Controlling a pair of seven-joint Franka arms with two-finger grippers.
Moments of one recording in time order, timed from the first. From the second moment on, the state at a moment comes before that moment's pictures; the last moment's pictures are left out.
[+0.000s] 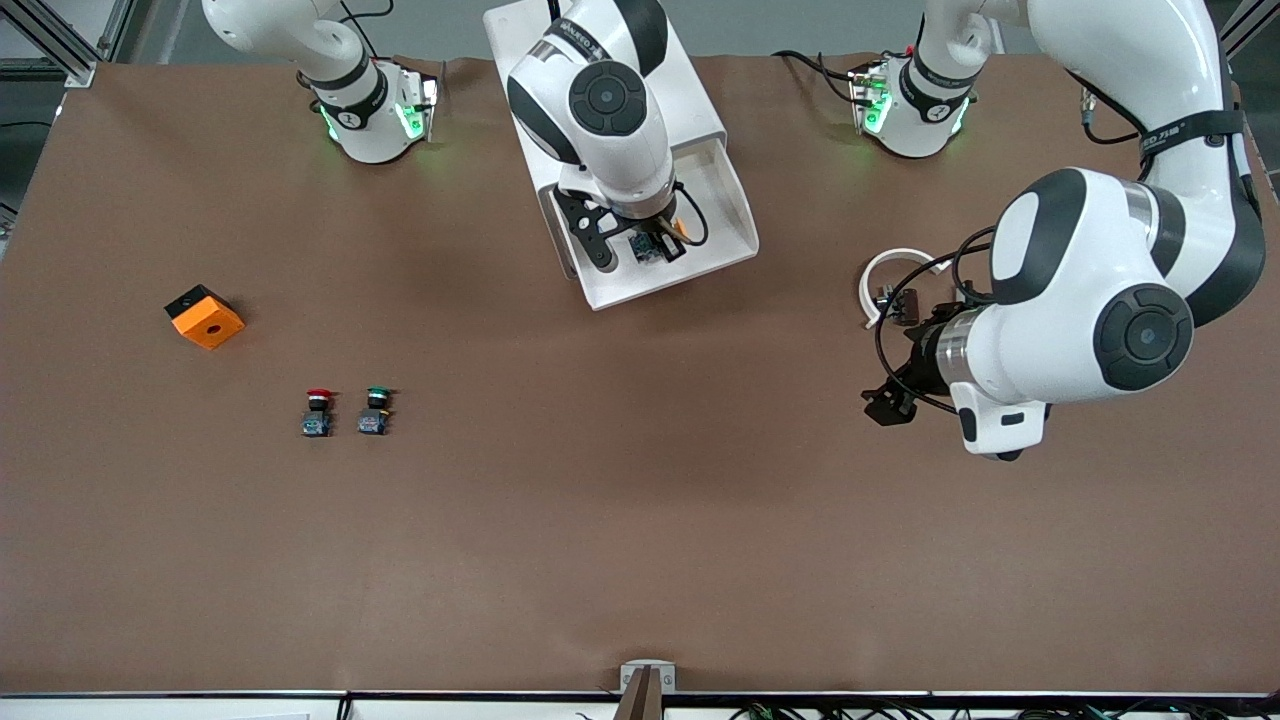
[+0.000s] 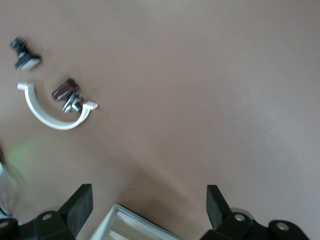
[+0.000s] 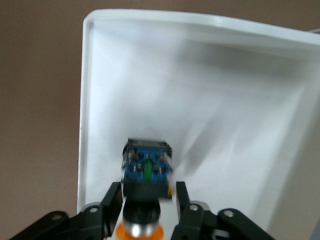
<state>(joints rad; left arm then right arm) -0.43 0.53 0.21 -1.19 -0.30 1.48 -1.07 0.88 0.41 -0.01 -1.55 0.24 1.95 1.85</state>
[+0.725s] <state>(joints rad) -0.64 0.53 0.19 -1.35 -0.29 1.74 -0.86 0.83 0.38 -0.03 -1.42 0.24 1.85 1.84</state>
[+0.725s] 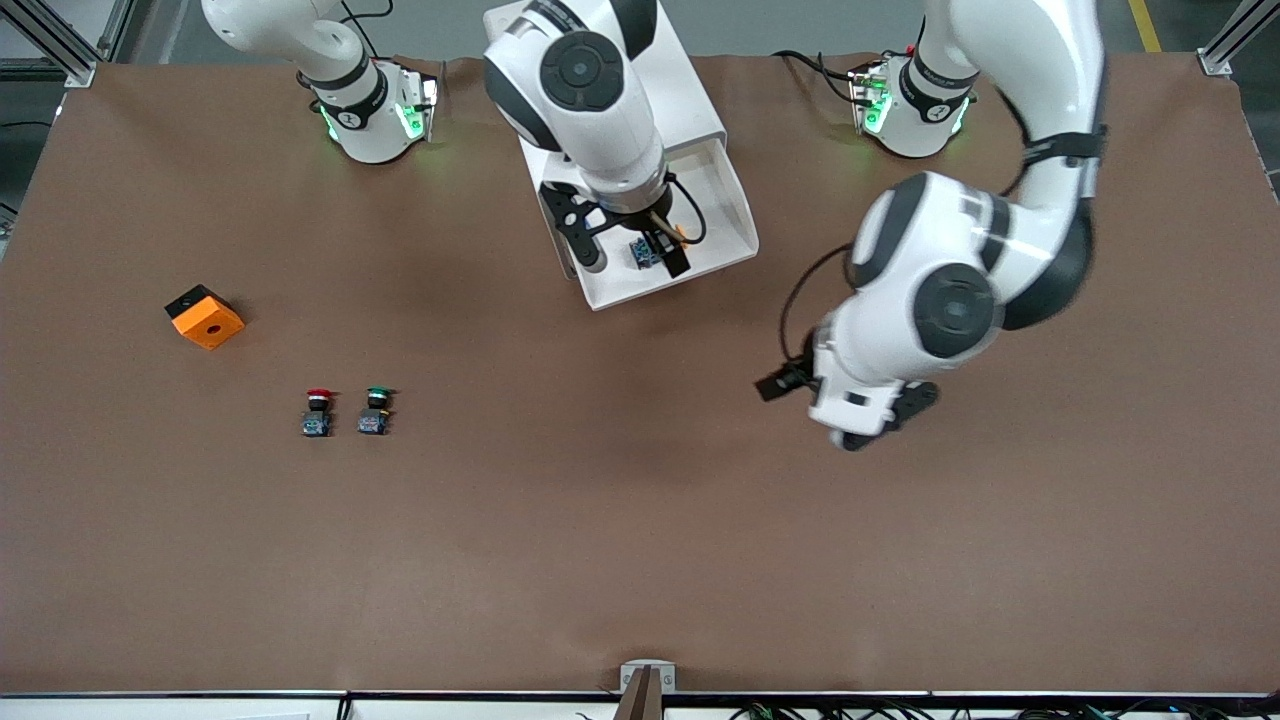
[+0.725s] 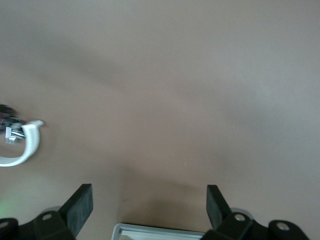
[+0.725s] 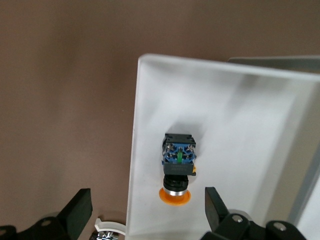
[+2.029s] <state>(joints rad) -0.77 0.52 -0.11 -1.54 -0.30 1.80 -1.03 0.20 -0.02 -0.05 -1.62 0.09 1.48 0.28</state>
